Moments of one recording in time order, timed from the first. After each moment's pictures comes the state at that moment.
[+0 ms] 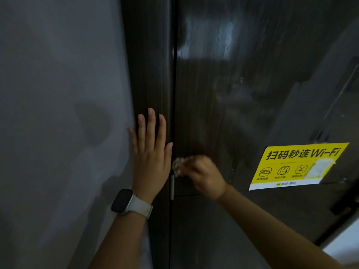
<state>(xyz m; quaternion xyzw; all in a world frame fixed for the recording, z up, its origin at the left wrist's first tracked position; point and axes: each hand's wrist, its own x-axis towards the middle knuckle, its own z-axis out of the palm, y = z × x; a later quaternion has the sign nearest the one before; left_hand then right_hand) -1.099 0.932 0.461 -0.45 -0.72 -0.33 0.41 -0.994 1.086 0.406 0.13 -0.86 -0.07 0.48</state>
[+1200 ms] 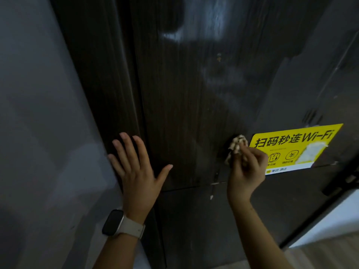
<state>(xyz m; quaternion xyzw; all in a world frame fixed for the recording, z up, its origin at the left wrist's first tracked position) -1.074 0.953 0.403 -0.38 -0.80 -0.30 0.36 -0.926 1.125 0.383 -0.31 -0.59 0.21 0.72</state>
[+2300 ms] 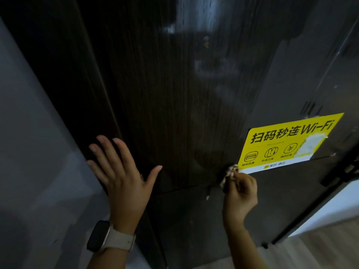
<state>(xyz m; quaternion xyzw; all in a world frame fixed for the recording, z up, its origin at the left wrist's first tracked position) -1.072 0.956 0.405 -0.37 -0.79 -0.30 0.38 -0.917 1.116 0.304 -0.41 -0.53 0.32 0.67</state>
